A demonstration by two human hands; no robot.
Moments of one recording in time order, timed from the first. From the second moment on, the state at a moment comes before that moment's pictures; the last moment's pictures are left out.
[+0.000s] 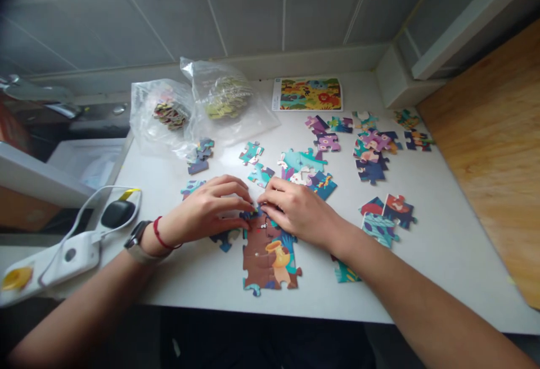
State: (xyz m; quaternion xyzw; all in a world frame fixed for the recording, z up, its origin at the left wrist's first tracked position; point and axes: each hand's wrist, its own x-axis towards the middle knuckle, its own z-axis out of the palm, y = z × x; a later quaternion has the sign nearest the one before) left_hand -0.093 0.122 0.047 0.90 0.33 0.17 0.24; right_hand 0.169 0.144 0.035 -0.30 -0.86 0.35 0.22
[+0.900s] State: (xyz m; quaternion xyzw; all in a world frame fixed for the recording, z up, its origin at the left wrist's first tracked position) left_hand -0.092 0.125 0.044 0.90 0.33 0.17 0.23; right_hand 0.169 0.142 0.030 -0.29 -0.87 0.33 0.23
